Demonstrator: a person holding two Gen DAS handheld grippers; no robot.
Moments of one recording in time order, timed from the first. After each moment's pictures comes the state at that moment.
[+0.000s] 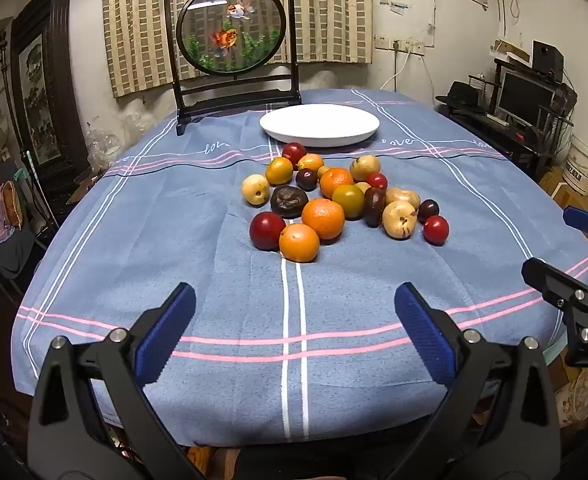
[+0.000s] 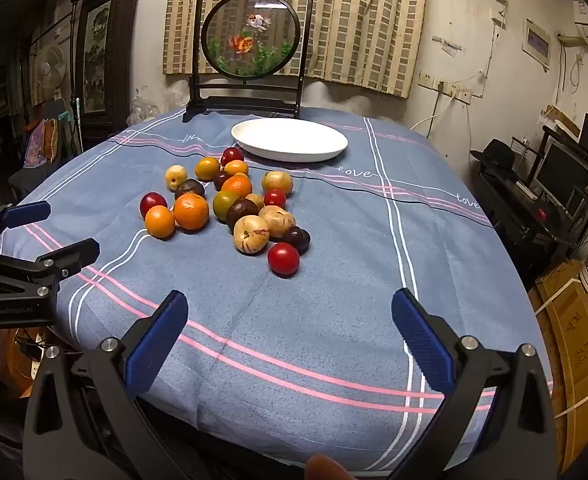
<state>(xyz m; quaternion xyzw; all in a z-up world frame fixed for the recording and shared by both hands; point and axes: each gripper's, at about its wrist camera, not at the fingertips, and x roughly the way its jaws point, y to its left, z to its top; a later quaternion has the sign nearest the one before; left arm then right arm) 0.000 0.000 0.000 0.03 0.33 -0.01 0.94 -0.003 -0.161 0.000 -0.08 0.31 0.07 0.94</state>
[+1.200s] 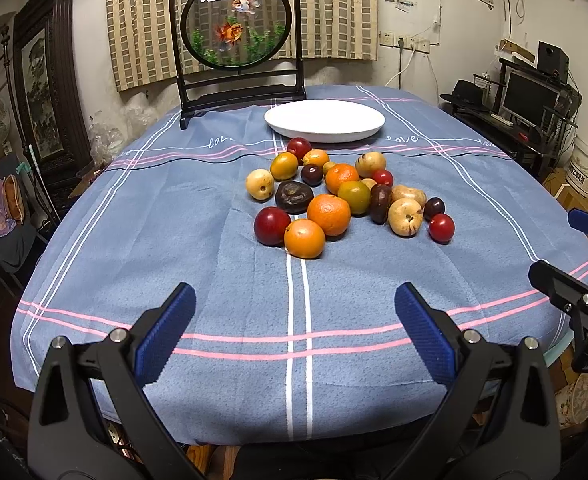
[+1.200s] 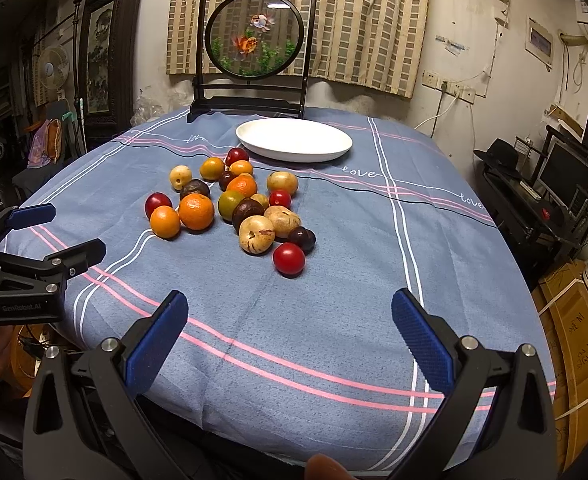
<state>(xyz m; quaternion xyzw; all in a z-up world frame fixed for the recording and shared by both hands) 0.002 0.005 -0.002 0.03 0.34 -0.01 0.94 -0.002 -0.159 -0.001 -0.08 0.32 0.07 0.94</state>
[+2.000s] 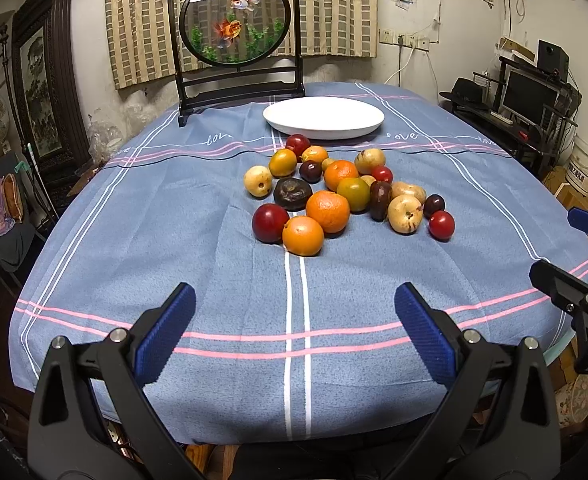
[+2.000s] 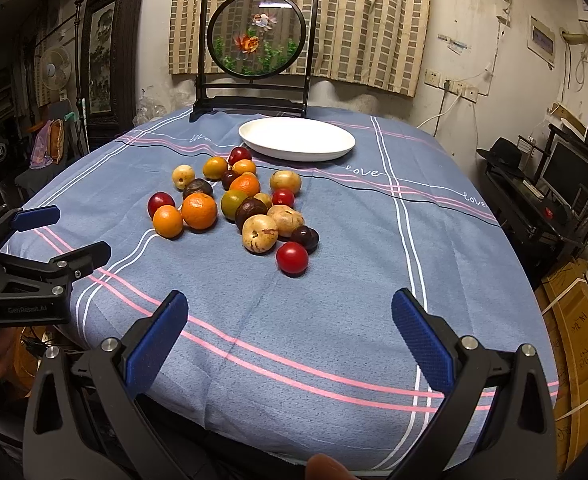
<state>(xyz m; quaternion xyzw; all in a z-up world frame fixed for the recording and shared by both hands) 0.002 0.003 -0.003 0.03 0.34 -0.01 0.94 -0.003 -0.159 0.000 -0.07 0.32 0.08 0.94</state>
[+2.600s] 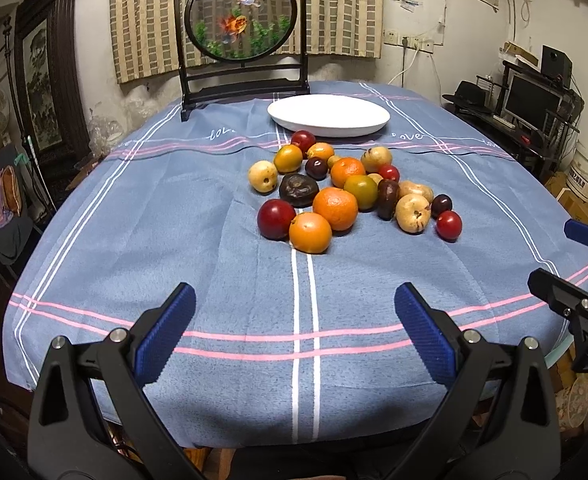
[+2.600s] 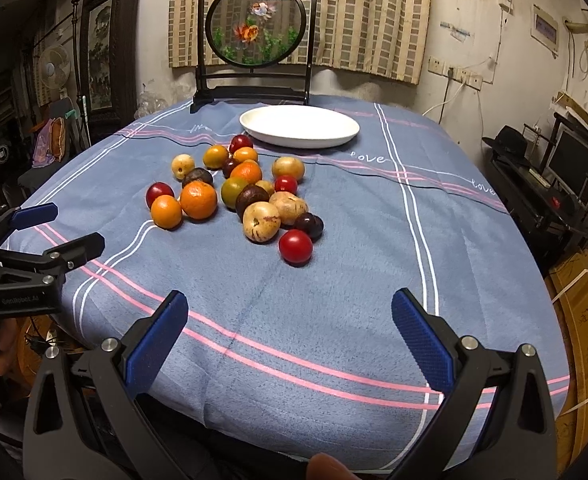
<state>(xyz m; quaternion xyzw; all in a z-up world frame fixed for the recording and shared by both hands) 0.007 0.012 -0.011 0.01 0.35 -0.01 0.94 0.005 -0.162 -0.012 -0.06 0.34 0.08 0.94</state>
